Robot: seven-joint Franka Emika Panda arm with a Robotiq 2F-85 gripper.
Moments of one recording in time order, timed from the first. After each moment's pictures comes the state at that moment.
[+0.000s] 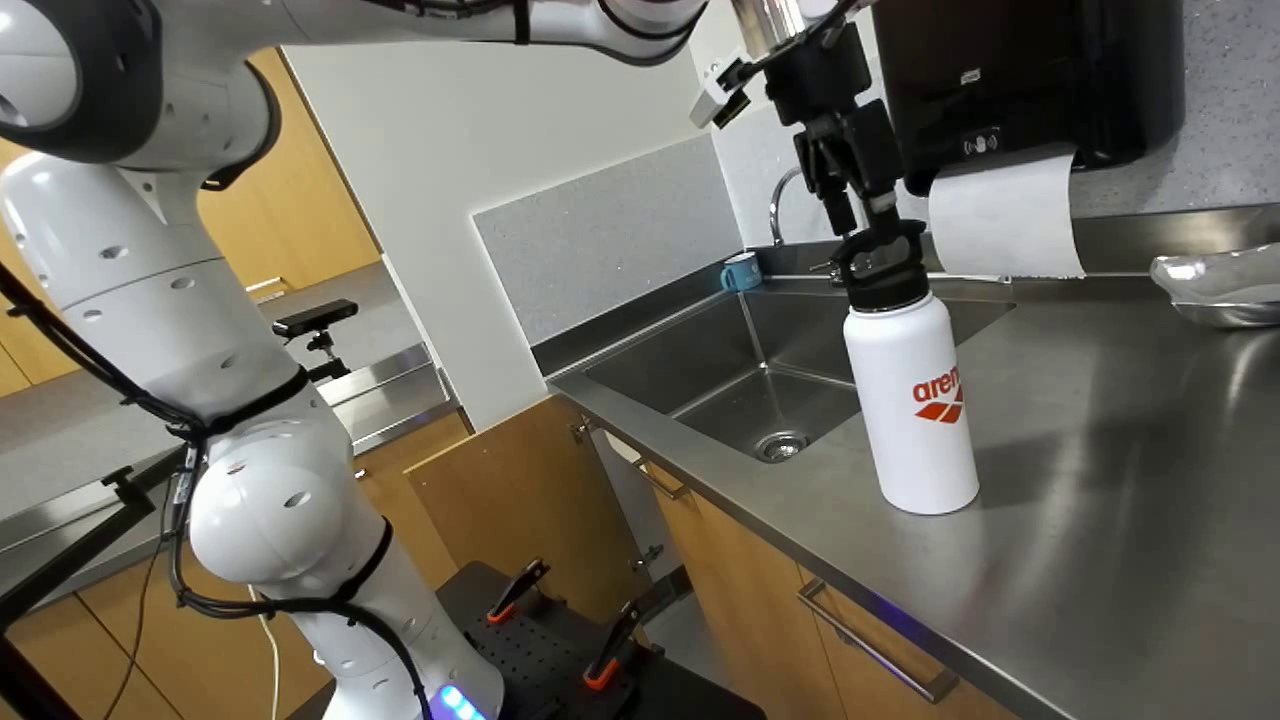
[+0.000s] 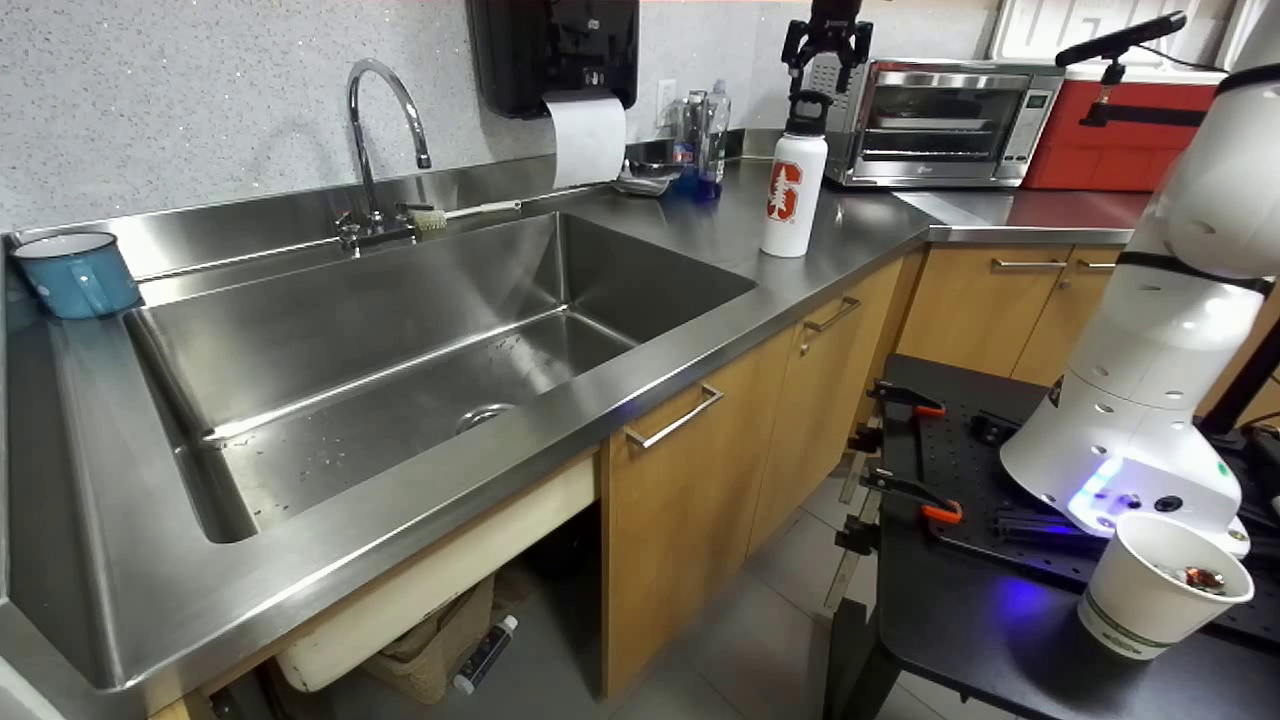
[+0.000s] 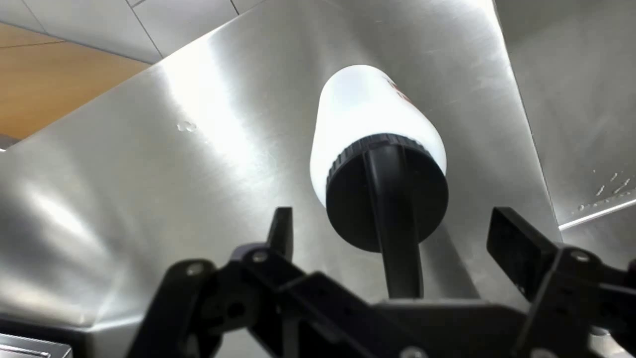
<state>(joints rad) -0.34 -0.03 -0.41 -1.88 -0.07 1.95 0.10</state>
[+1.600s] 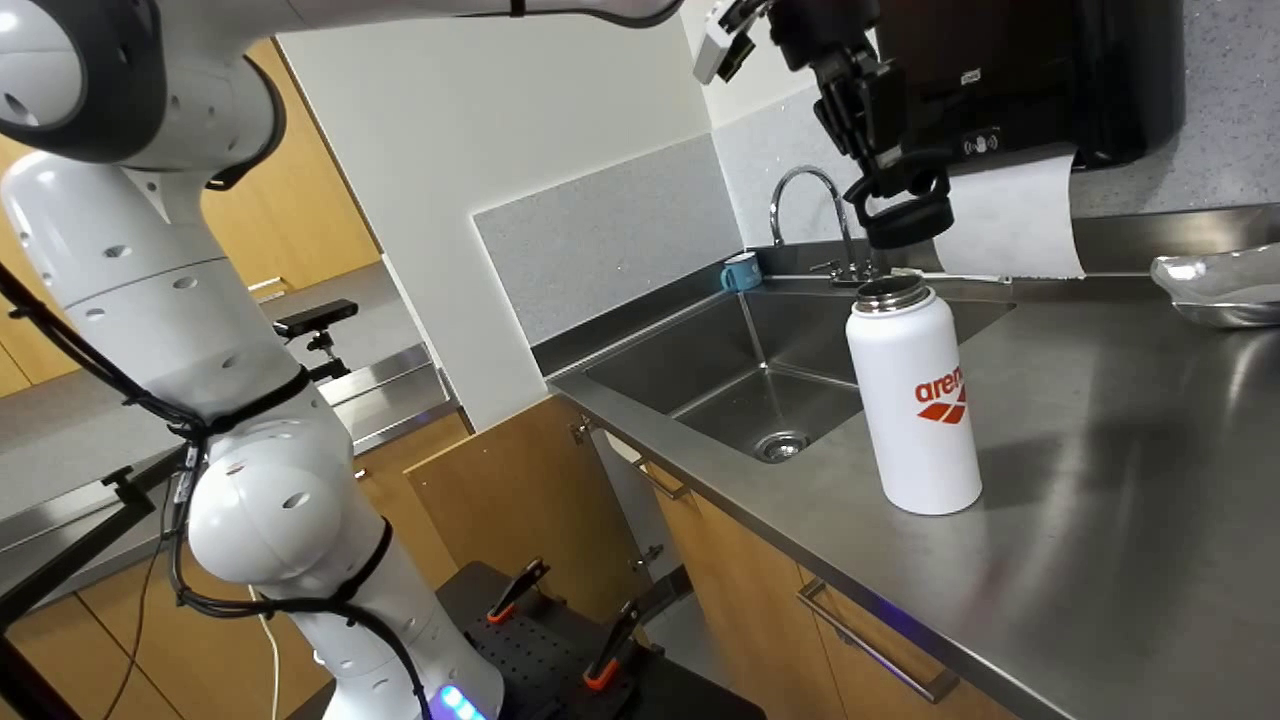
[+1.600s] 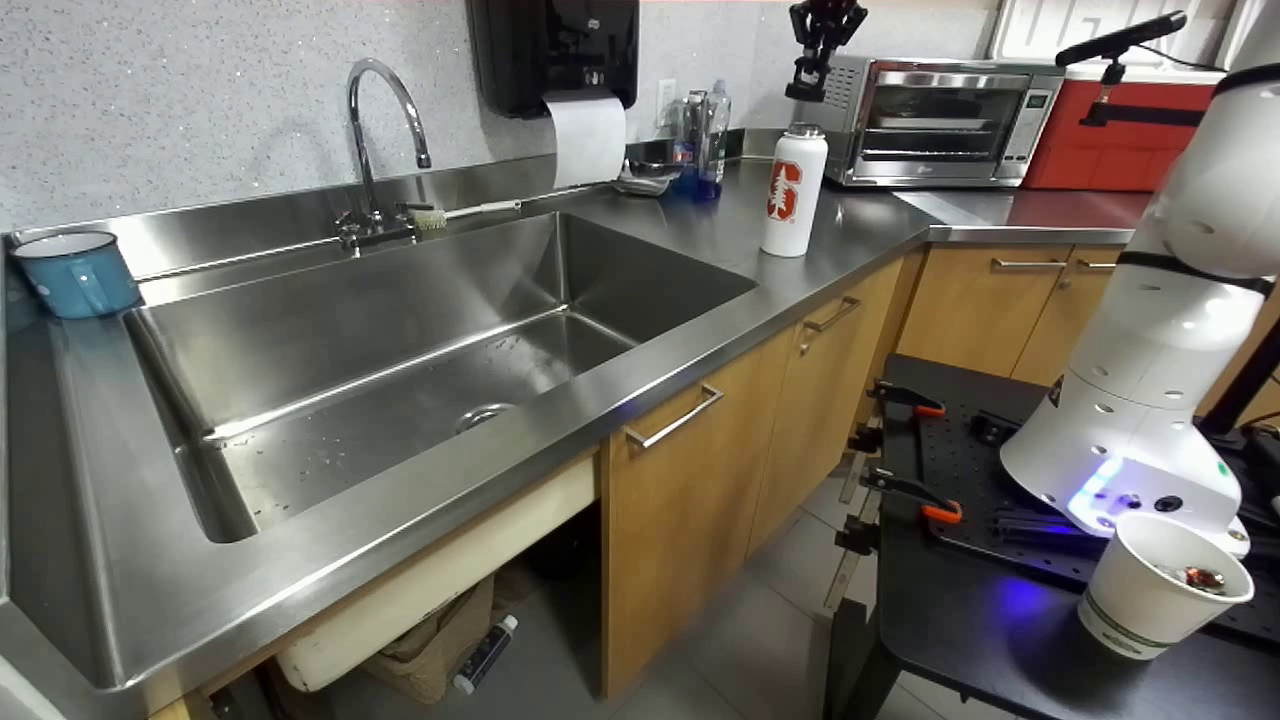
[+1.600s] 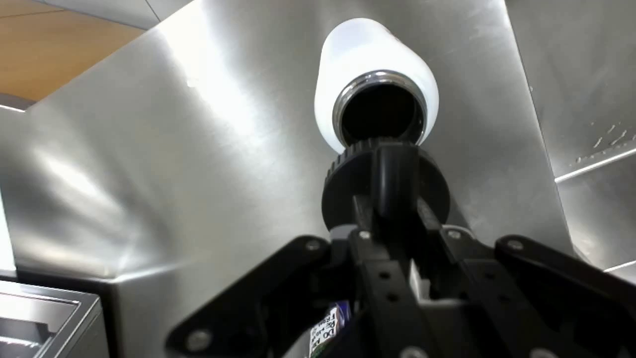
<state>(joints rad) -0.35 -0.02 -0.42 -1.78 -0.07 1.94 0.12</state>
